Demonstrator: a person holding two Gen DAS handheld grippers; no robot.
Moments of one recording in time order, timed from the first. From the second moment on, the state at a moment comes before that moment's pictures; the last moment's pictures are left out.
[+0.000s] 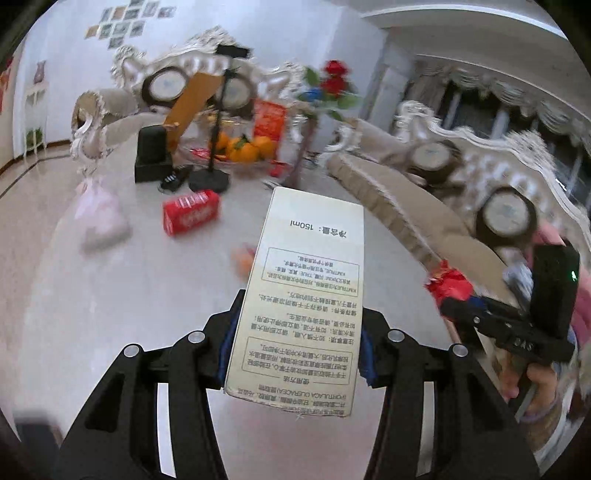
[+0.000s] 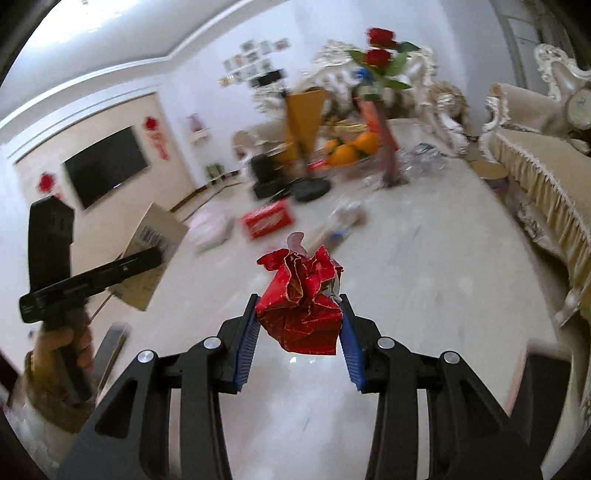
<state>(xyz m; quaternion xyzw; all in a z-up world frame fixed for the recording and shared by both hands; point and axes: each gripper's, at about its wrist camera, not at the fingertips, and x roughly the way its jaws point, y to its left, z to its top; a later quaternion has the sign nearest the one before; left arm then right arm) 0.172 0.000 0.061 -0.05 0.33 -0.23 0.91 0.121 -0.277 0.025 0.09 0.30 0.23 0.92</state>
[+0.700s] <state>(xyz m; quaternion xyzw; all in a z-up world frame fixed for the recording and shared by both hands) 0.013 -0.071 -0.197 0.00 0.63 -0.24 0.74 0.013 -0.220 -0.188 0.06 0.60 0.19 0.78</state>
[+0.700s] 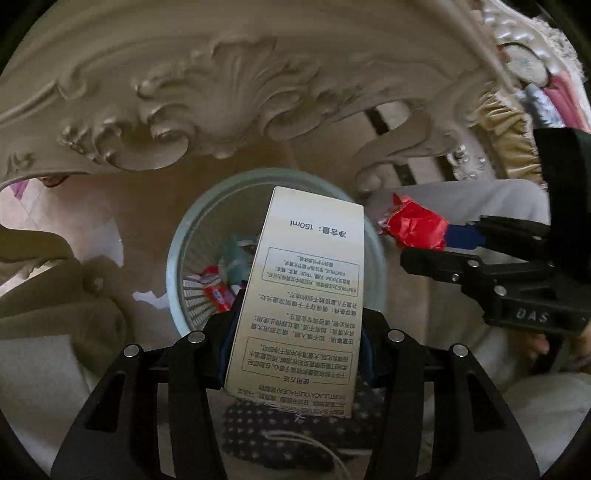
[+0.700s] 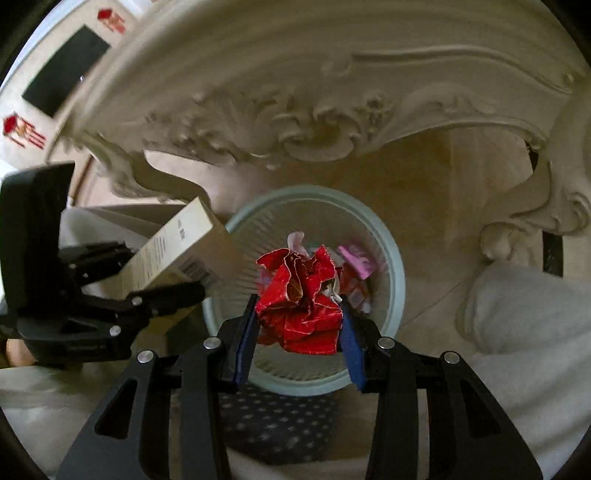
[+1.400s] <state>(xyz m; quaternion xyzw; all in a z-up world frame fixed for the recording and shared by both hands) -0.006 -0.084 -0.157 0.09 0.58 -0.20 0.79 -0.018 -0.227 -0.152 0.03 0.56 0.20 0.80</state>
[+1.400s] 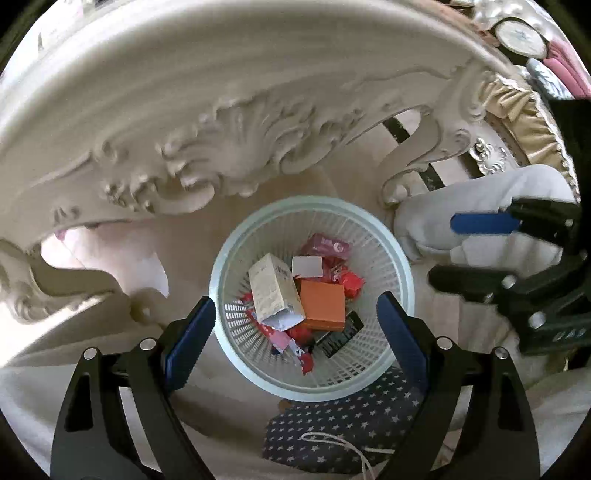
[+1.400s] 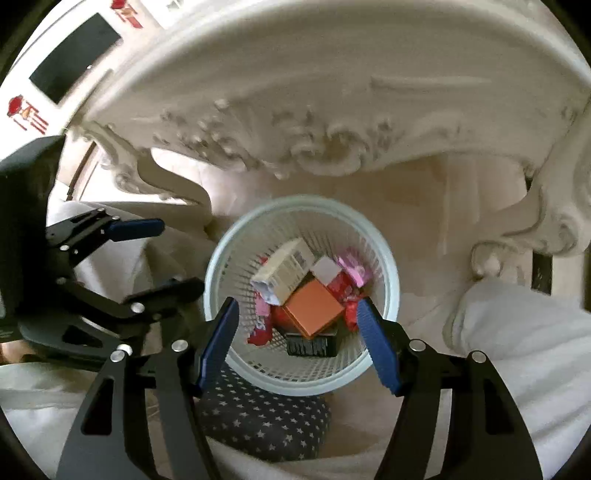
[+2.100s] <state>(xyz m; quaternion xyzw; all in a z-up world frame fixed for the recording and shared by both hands) 0.172 -0.057 0.015 0.08 0.37 -0.15 0.91 0.152 -0.262 0.024 0.11 0.34 0.16 0.92</state>
